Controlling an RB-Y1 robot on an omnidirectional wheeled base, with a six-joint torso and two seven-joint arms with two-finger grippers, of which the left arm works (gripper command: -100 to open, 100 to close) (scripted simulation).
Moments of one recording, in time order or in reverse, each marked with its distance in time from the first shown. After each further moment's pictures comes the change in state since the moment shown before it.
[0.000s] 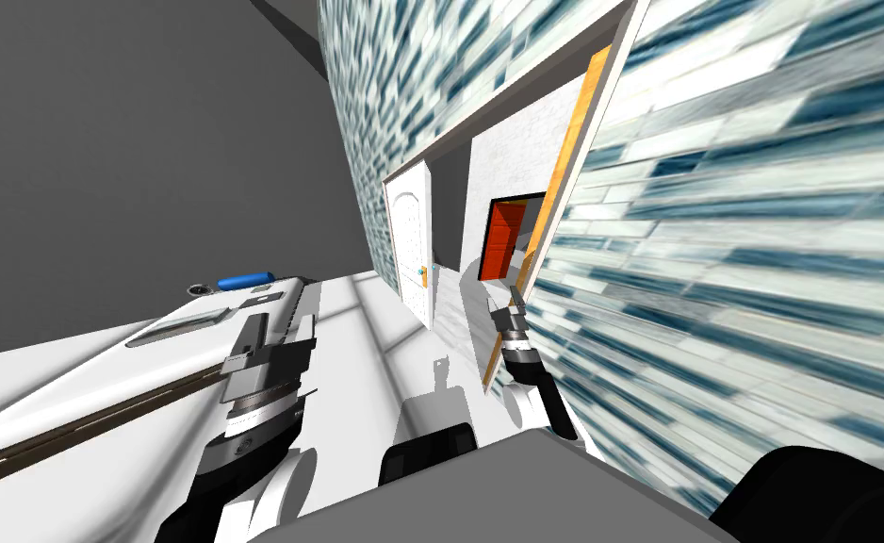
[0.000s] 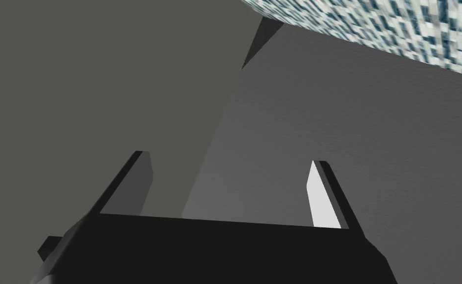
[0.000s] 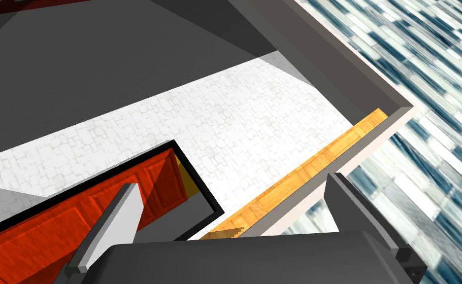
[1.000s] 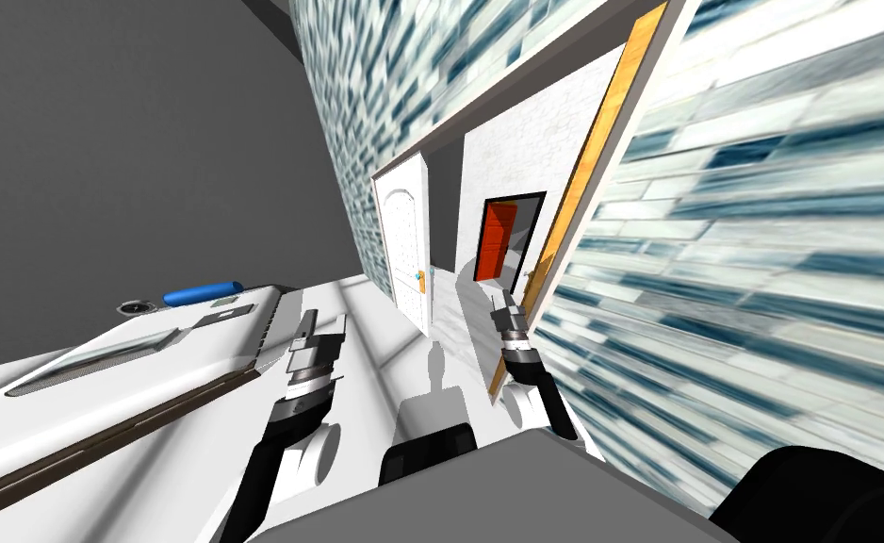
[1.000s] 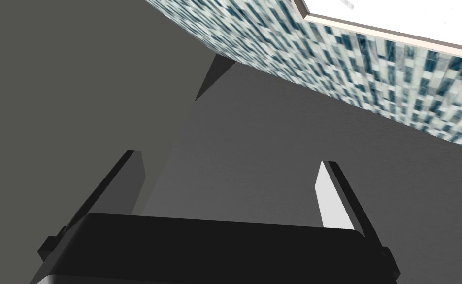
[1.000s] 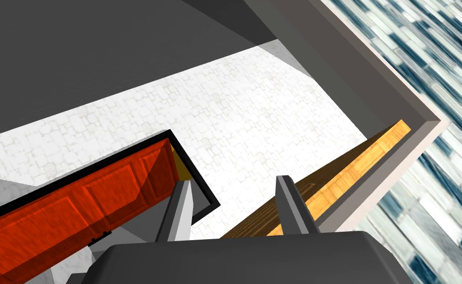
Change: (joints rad) arm -0.139 0.036 -0.037 0.208 -0.022 0.017 0.022
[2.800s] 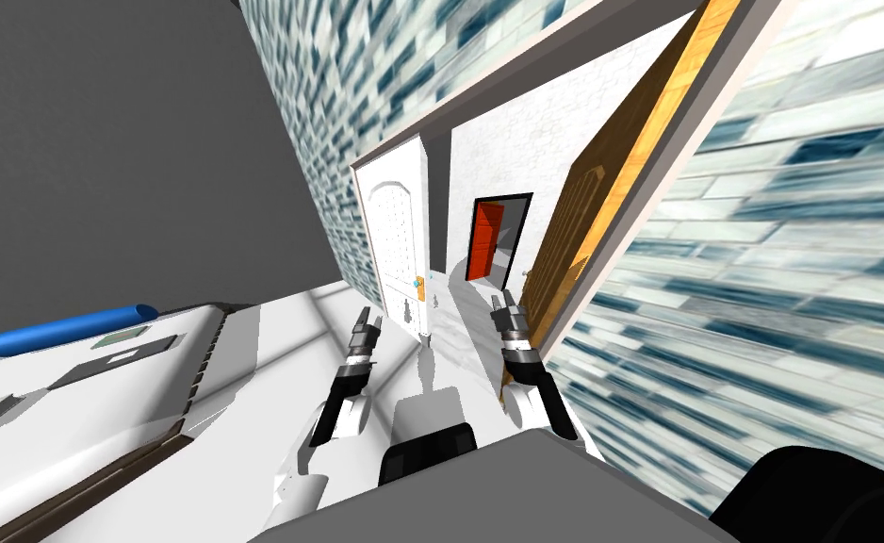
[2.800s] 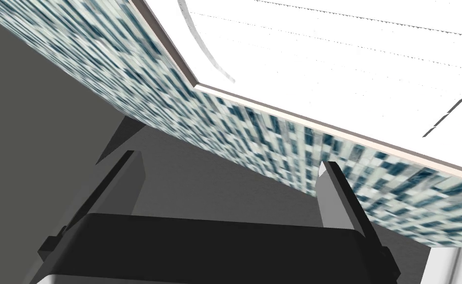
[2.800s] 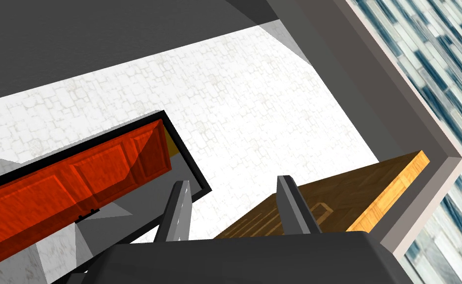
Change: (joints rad) arm -0.262 0.025 -0.079 0.406 -0.046 0.031 0.043
